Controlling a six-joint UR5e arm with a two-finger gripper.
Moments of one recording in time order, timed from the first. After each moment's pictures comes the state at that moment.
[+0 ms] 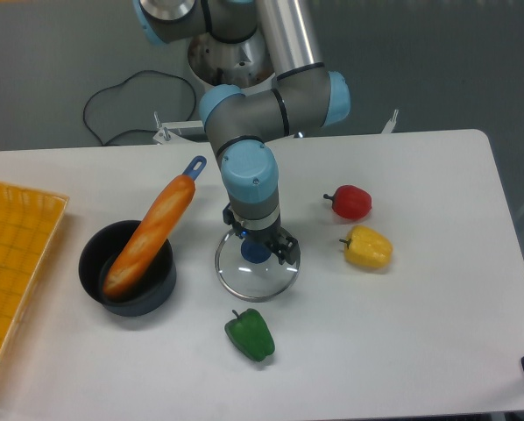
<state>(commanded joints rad) 2.38 -1.92 -1.83 -0.94 1.63 0.95</state>
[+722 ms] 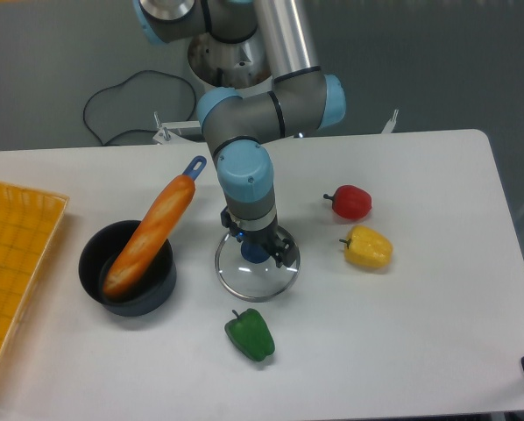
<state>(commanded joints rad) 2.37 -1.93 -1.85 -0.94 1.63 0.97</state>
